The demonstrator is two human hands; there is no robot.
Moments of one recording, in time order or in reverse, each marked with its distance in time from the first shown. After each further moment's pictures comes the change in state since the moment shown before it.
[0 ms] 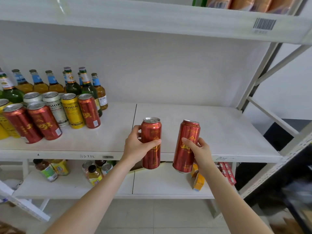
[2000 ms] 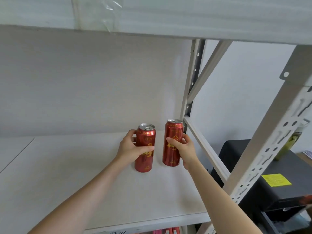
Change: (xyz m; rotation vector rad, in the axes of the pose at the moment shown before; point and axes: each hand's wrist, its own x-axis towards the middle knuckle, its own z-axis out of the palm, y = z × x) left_hand 0.192 0.094 0.413 0.049 -0.120 0.030; right_hand 0.315 -0.055 -0.331 0.022 0.038 -0.113
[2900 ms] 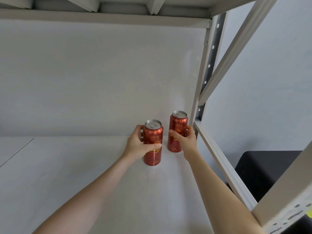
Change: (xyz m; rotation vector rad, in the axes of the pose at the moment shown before) left_hand 0.070 -0.025 0.033 -0.073 0.041 0.132; right_hand 0.118 0.030 0.015 -0.006 0.026 -0.124
